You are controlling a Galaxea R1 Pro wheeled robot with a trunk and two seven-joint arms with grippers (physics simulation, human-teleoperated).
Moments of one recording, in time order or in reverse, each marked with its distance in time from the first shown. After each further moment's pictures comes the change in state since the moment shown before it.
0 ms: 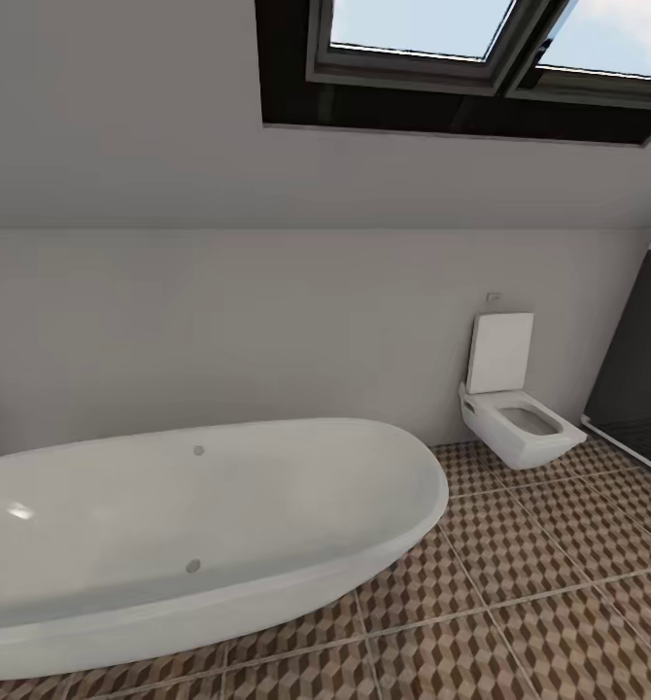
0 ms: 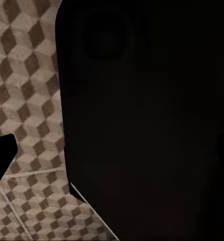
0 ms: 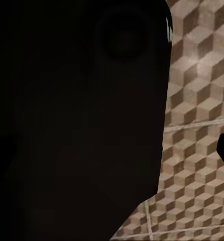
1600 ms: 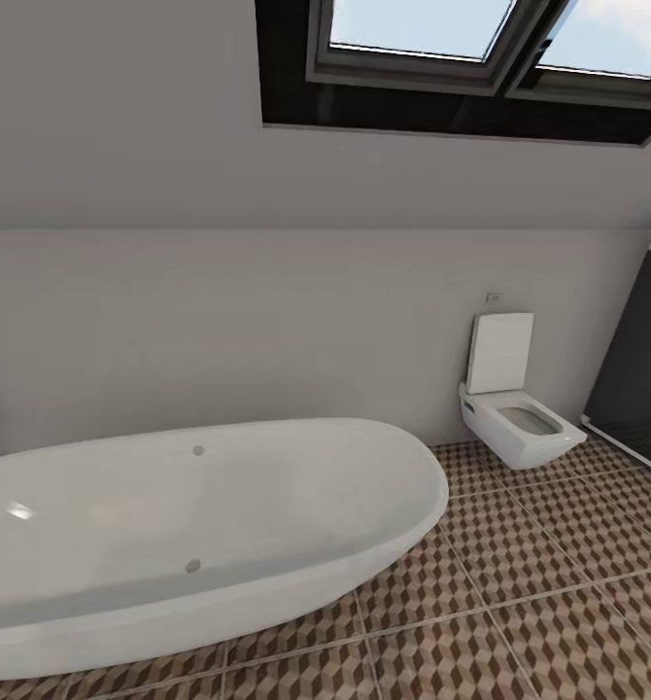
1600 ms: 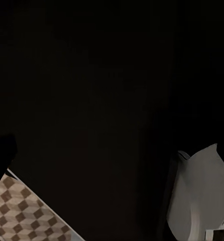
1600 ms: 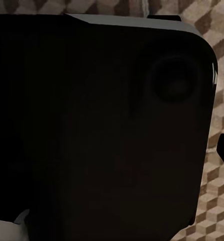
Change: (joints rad) left arm 0.057 -0.093 0.000 0.012 -0.001 -0.039 -0.006; right arm -0.044 0.060 0.003 0.015 0.003 -0.033 -0.001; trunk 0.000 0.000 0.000
